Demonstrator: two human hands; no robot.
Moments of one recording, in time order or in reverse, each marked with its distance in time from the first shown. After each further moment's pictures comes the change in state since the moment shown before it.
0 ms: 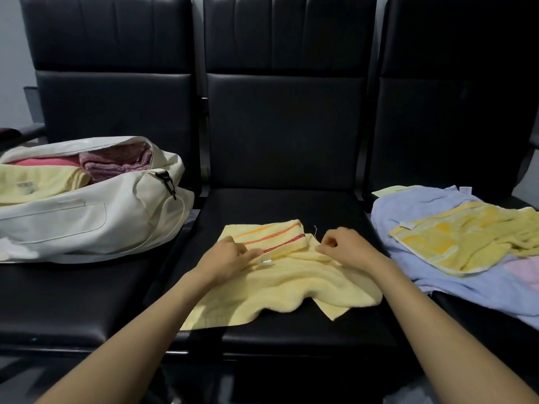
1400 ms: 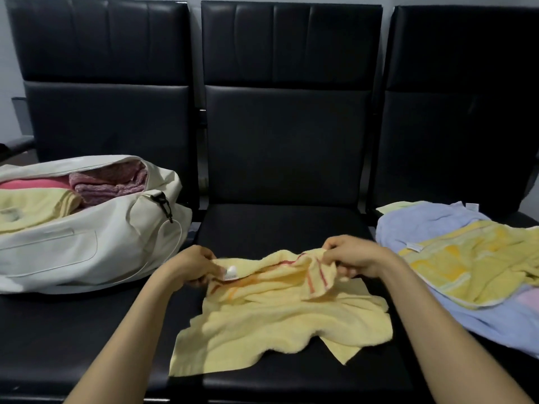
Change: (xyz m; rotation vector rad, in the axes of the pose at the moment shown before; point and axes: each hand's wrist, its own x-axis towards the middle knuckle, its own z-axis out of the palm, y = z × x) left_hand 0.022 -0.024 -0.068 -0.494 -0.143 -0.332; right_hand 0.024 -0.033 -0.046 0.513 -0.329 0.219
